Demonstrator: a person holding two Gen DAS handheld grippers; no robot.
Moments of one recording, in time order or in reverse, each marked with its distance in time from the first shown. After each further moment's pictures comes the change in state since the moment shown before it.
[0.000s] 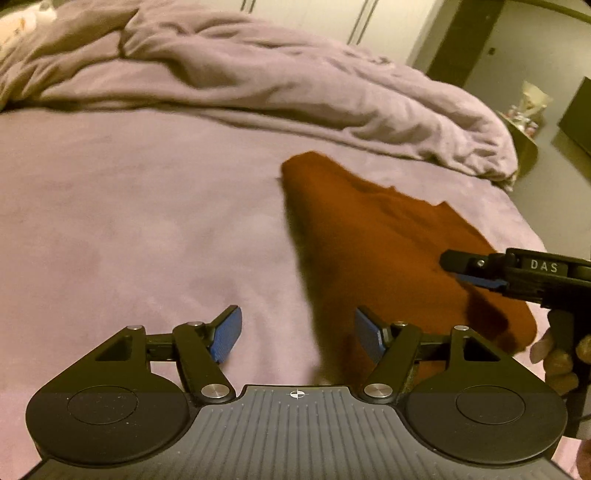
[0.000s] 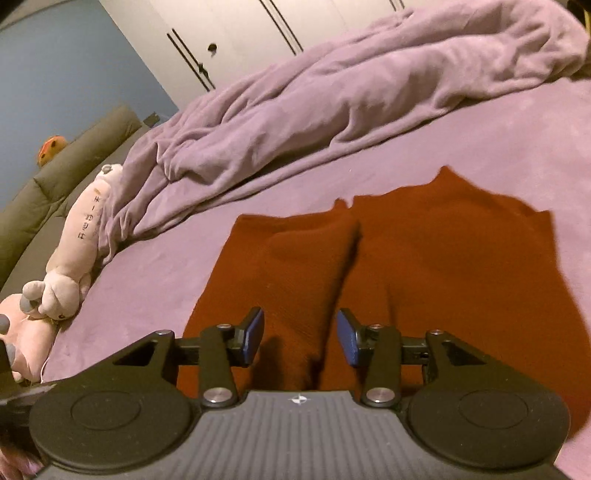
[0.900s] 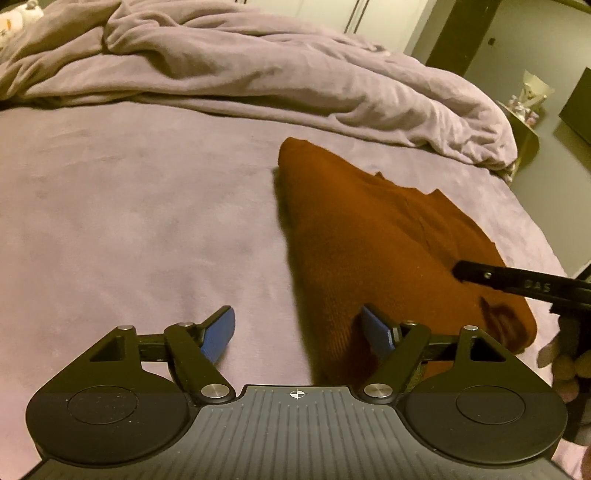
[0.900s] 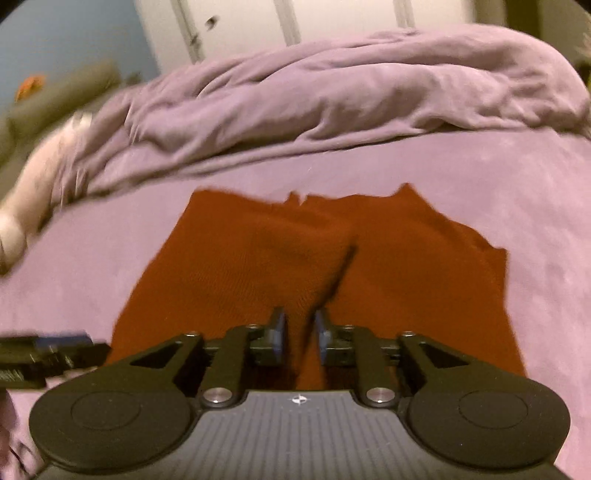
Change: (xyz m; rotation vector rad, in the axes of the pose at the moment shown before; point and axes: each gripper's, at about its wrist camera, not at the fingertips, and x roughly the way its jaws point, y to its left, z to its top) left arm 0.018 -0.032 0.001 0.028 0.017 0.000; right arm -0.018 -0.018 -0.002 -0.139 -0.026 -0.190
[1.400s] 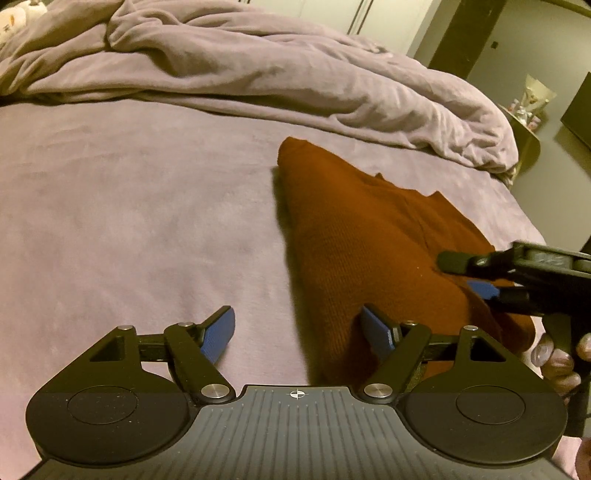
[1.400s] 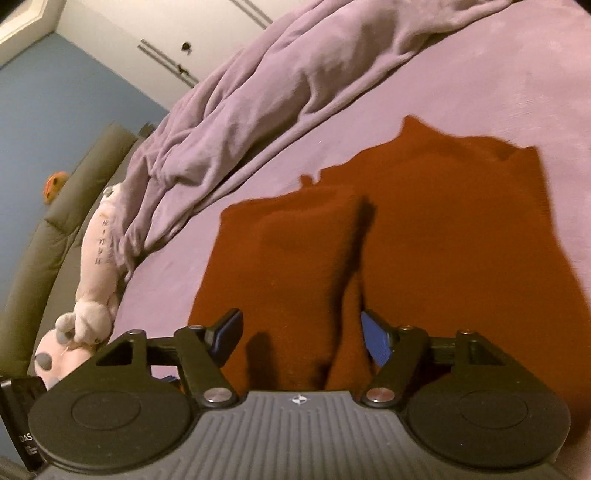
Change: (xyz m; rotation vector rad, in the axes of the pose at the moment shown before) left arm -0.001 0.000 0.000 -0.018 0.001 -0.004; right arm 0.029 -0.032 -0.001 0.305 0.106 0.295
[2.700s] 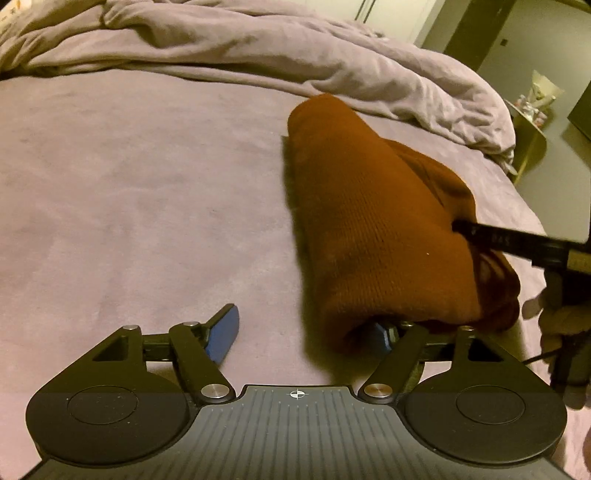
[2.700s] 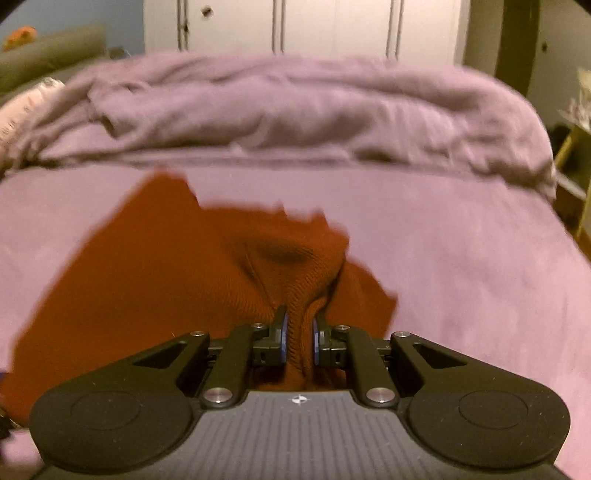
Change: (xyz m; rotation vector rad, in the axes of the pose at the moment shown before) left arm 0.020 -0.064 -0.050 -0.044 0.020 0.023; right arm -0.022 -0.001 0.007 -0.504 -0.126 -0.521
